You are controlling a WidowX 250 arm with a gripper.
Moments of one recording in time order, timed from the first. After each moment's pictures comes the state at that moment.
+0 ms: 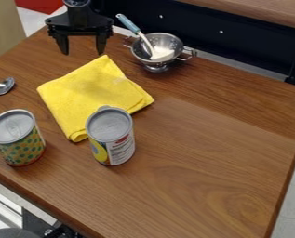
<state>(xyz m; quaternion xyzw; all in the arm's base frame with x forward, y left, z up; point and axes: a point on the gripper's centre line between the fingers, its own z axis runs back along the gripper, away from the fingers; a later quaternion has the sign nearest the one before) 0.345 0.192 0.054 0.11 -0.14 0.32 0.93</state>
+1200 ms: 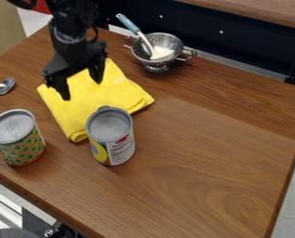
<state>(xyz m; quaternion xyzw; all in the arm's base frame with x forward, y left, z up) 0.274 0.140 0.038 0.06 -0.13 0.58 0.80</state>
